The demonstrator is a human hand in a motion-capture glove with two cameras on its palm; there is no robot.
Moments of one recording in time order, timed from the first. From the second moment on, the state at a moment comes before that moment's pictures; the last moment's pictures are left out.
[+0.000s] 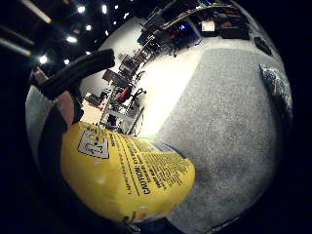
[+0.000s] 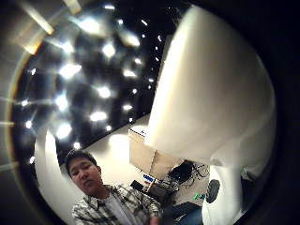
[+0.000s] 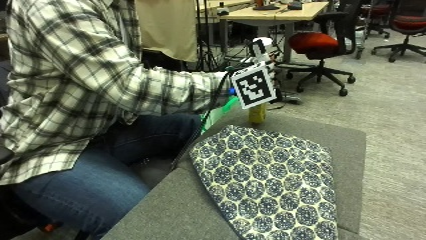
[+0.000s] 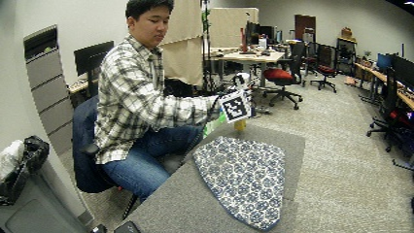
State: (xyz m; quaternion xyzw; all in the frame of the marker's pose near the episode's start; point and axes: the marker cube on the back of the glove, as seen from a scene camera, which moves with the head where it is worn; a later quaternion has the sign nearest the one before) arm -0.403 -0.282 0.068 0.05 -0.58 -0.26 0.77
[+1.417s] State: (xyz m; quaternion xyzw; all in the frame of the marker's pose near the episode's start) arm -0.379 -0.280 0.088 0.03 -0.54 -0.31 0.78
